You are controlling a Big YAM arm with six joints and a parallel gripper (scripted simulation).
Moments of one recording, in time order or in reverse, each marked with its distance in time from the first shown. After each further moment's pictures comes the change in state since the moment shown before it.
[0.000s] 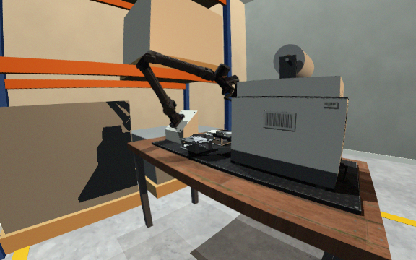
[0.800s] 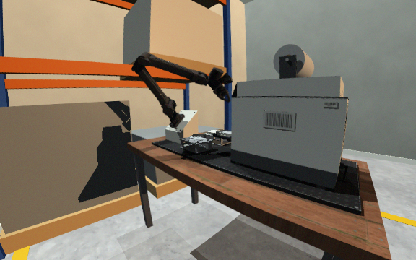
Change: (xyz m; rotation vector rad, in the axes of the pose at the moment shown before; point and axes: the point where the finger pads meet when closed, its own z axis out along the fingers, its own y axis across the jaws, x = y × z) arm 0.048 0.016 -0.002 -0.002 0.009 0.659
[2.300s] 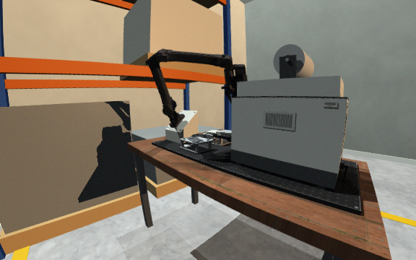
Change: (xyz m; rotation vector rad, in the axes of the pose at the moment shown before) arm -0.007 0.011 0.015 -0.164 0.729 0.371
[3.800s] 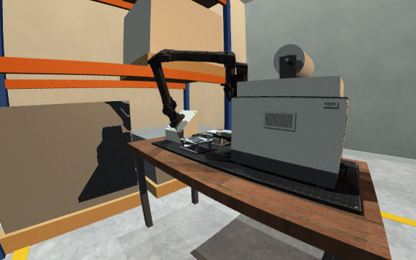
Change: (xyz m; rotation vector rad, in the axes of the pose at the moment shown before) arm 0.006 -0.010 -0.013 0.006 0.142 0.018
